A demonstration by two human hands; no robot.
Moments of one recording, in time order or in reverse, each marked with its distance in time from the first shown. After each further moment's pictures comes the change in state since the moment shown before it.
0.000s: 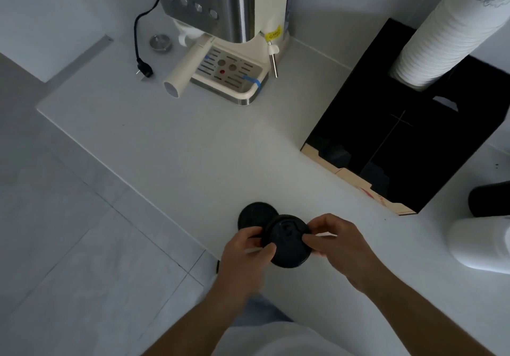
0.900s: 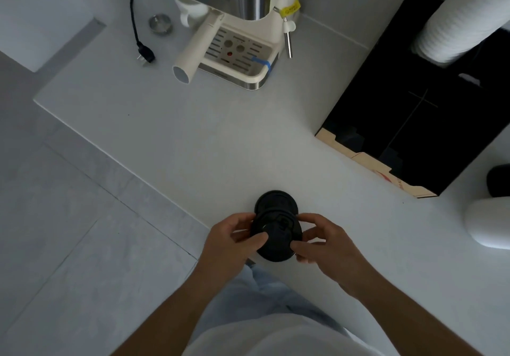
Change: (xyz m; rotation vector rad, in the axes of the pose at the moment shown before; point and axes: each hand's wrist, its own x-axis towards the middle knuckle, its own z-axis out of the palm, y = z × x) left_hand 0.017 -0.003 -0.068 0.008 -0.120 0.075; right_hand -0.016 0.004 0.056 0.075 -0.097 0.046
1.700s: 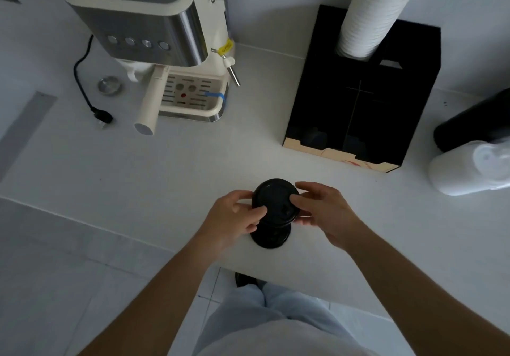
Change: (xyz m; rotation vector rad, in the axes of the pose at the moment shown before) left_hand 0.060 0.074 -0.006 0.189 -0.315 -0.009; right_hand 0.021 -0.044 -0.009 0.356 0.256 -0.023
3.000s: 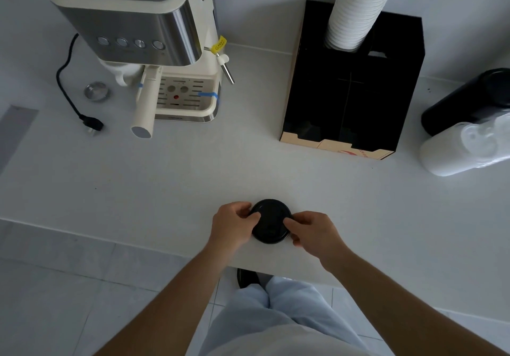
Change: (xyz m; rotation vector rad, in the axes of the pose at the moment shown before) left_hand 0.021 -0.039 -0.002 0.361 0.153 0.105; right_hand -0.010 0.063 0.038 -0.183 0.205 0.088
